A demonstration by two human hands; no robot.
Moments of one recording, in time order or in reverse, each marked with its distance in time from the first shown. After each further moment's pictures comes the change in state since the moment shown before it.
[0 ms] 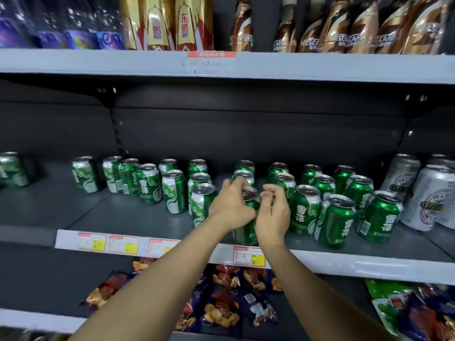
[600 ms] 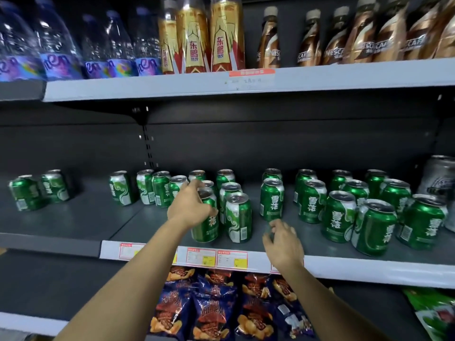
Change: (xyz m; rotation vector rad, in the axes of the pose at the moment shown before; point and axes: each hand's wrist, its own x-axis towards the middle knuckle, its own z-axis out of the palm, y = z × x) left_hand -0.014 -0.088 -0.116 0.093 0.150 -0.212; right_hand -0.035 0.030 0.029 -0.619 -0.493 0.014
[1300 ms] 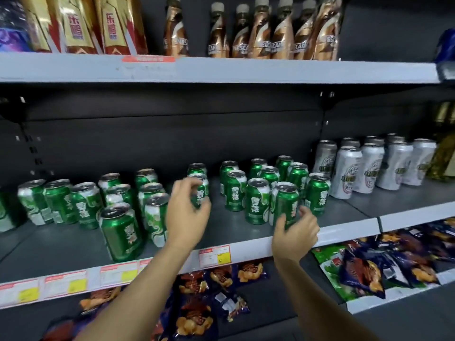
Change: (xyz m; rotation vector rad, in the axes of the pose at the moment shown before) left_hand -0.035 0.082 0.114 -0.405 0.223 0.490; right_hand -0.026 0.099 -0.080 0.218 0.855 0.418
